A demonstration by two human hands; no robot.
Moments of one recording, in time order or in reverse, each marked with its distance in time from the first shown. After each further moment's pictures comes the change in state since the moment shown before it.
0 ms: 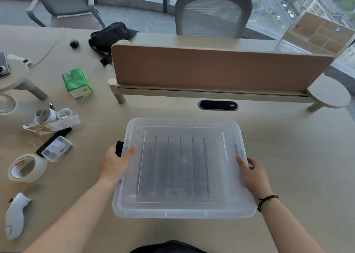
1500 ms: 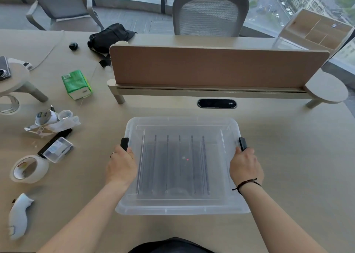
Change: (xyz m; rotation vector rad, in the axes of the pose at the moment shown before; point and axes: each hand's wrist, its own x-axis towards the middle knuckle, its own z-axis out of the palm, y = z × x) left_hand -0.018 0.011 0.021 0.376 0.133 0.080; right_hand 0.003 -0.016 0.032 -0.664 0.346 -0.116
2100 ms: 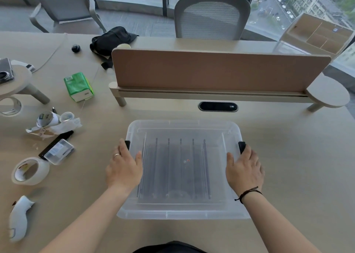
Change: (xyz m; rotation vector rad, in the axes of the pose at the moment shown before) left_hand -0.007 0.003 0.001 0.191 -0.004 0.095; right_hand -0.010 0.001 0.003 -0.036 0.040 -0.142
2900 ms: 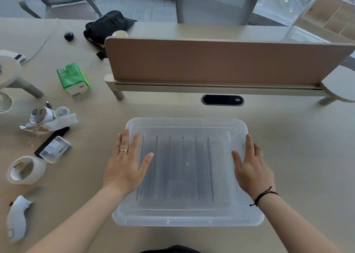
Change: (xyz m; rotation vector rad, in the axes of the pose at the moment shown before) left_hand 0.017 -0.005 -0.001 0.101 -0.090 0.299; right_hand 0.021 0.010 -0.009 0.057 -0.169 -0.174
